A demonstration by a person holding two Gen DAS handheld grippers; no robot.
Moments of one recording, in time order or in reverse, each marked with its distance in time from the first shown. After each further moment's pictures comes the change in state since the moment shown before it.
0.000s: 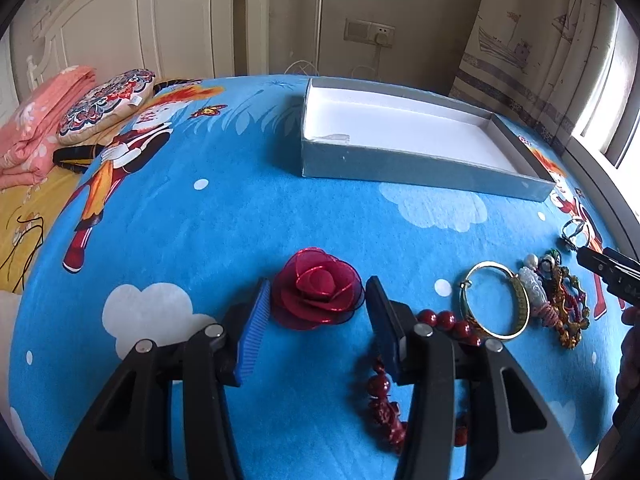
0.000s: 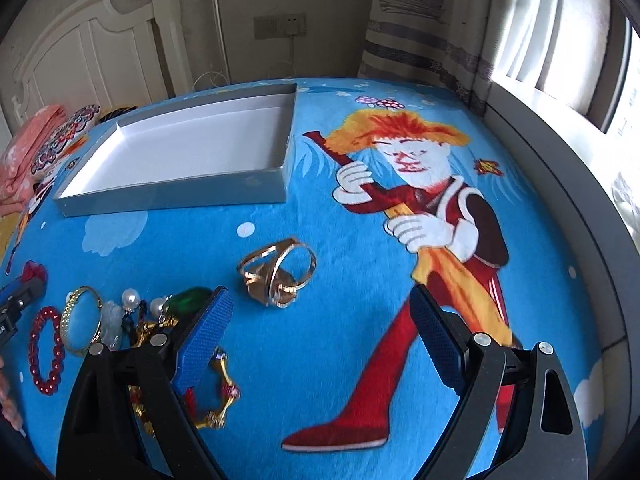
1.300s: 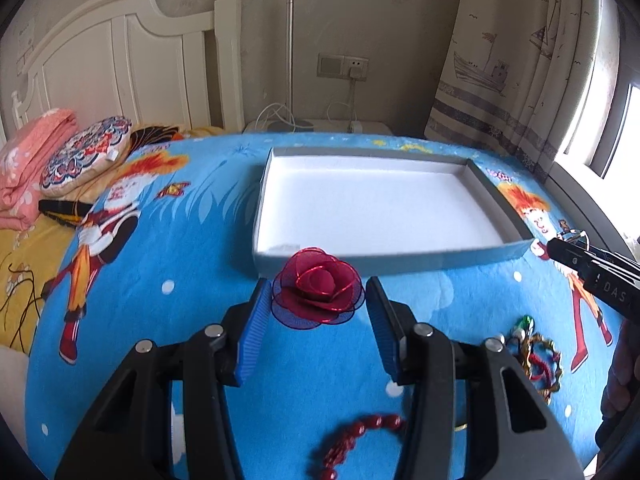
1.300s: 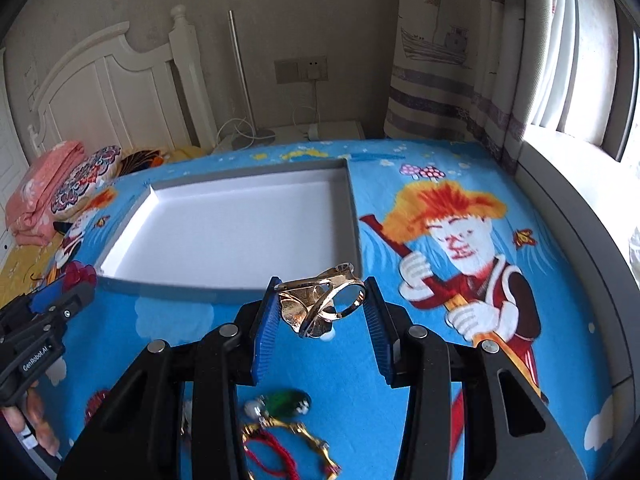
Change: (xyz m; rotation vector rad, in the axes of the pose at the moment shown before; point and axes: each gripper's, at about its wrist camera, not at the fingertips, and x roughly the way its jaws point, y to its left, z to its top) left arm -0.004 -0.033 0.065 0.073 -0.112 -0.043; right arm -0.017 0.044 0.055 0.056 -0.134 0.062
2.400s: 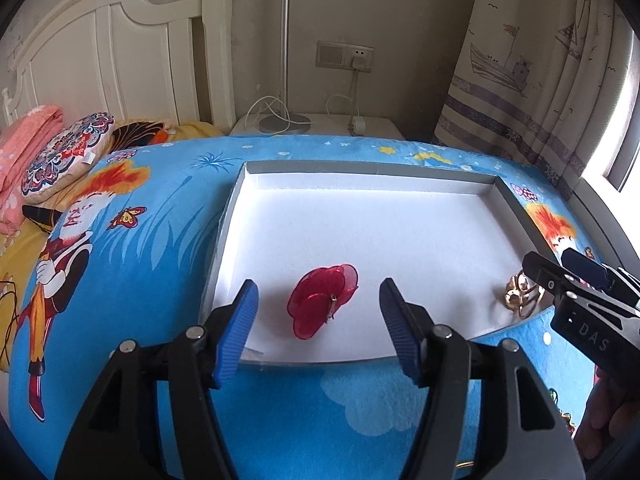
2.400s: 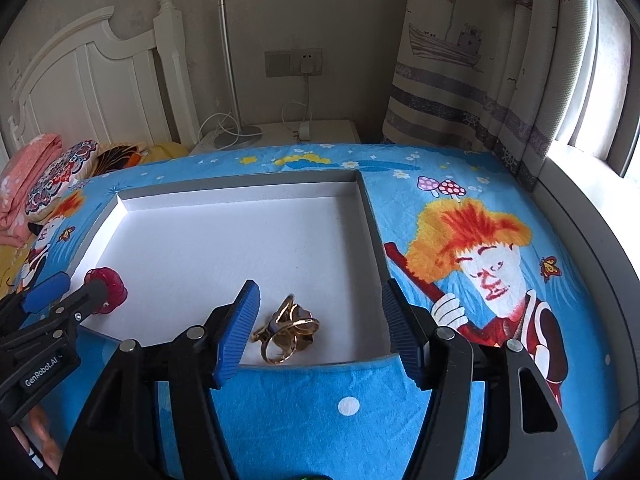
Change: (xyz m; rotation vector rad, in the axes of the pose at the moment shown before) left arm 0.077 -0.008 0.045 -0.021 0.044 0.001; right arm 0.053 0.016 0.020 -0.023 0.014 -0.082
